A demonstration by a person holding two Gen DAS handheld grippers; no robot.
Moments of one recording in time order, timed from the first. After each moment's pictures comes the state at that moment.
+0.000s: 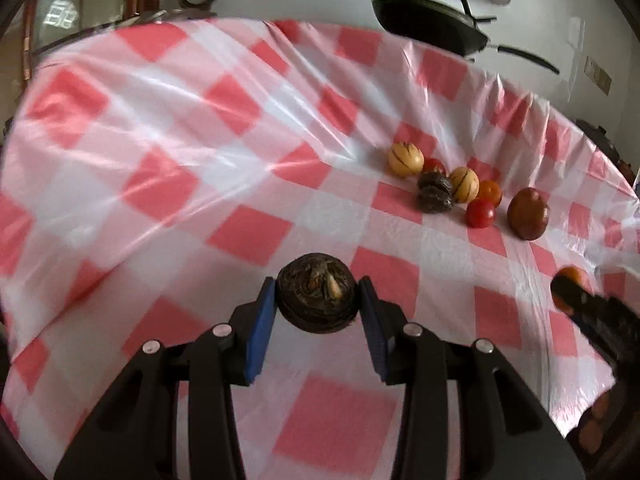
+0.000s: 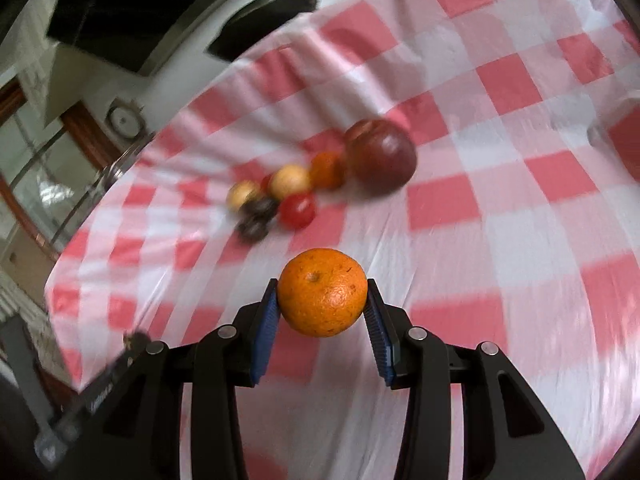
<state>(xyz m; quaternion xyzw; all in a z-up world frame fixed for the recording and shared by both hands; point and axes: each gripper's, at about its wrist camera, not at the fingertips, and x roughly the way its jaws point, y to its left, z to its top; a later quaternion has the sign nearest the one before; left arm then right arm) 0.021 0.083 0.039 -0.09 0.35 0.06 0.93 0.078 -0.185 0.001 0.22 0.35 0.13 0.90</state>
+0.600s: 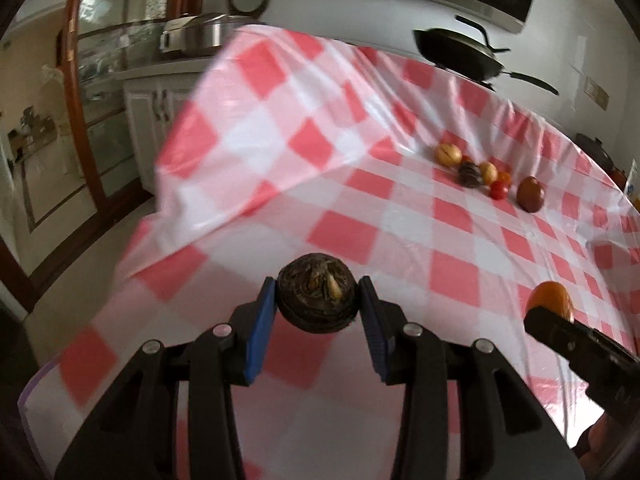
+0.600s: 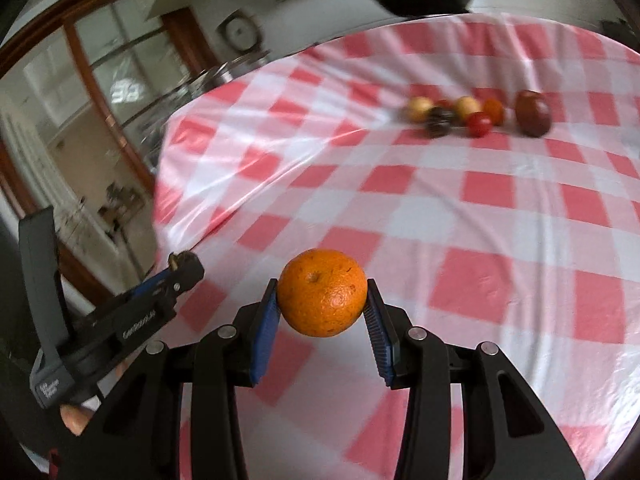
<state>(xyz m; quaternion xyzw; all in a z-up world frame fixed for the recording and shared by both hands) -0.131 0.174 0.045 -0.10 0.33 0.09 0.93 -0.073 -0.043 0.019 0.08 0.36 0.28 0.89</state>
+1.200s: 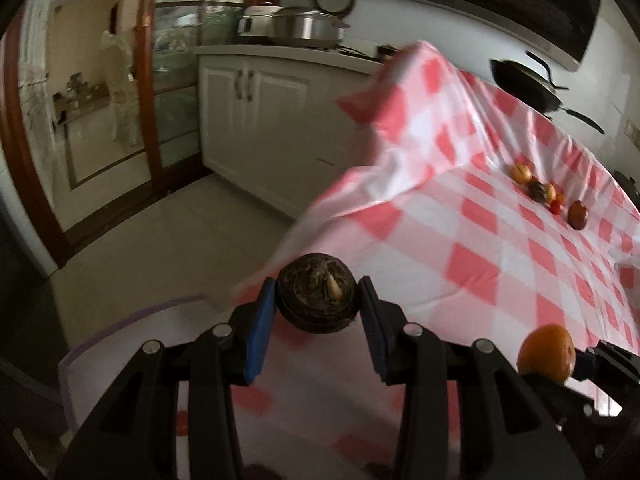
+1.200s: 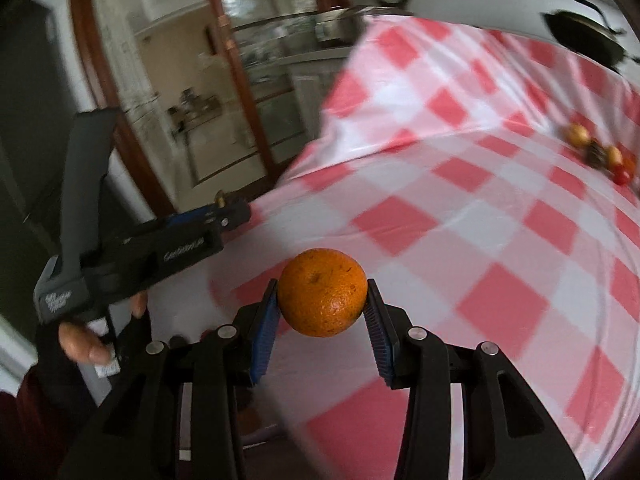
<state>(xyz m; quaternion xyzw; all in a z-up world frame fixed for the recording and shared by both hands) -0.245 0.296 0.026 -0.15 0.33 0.18 0.92 -0.176 0.092 0.006 -0.08 0.35 0.43 0.83</state>
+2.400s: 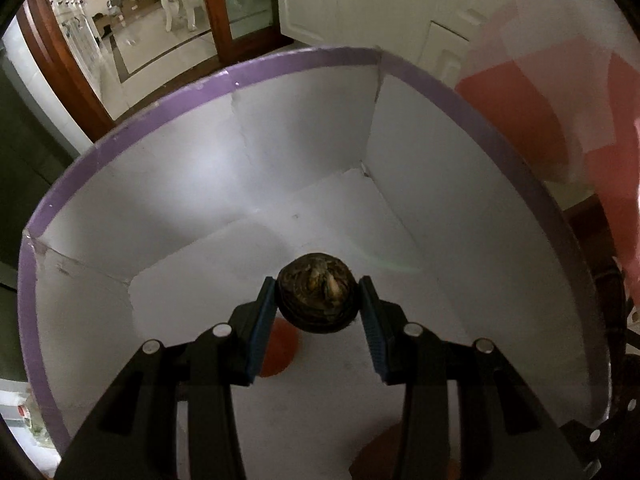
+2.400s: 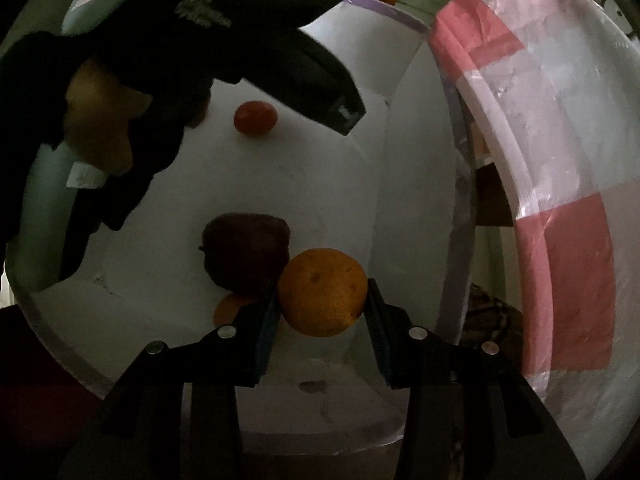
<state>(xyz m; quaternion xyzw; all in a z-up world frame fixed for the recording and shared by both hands) -0.279 0.385 -0.153 -0.19 0.52 0.26 0.79 -0.285 0.239 -0.165 -0.45 0.41 0.45 0.65</state>
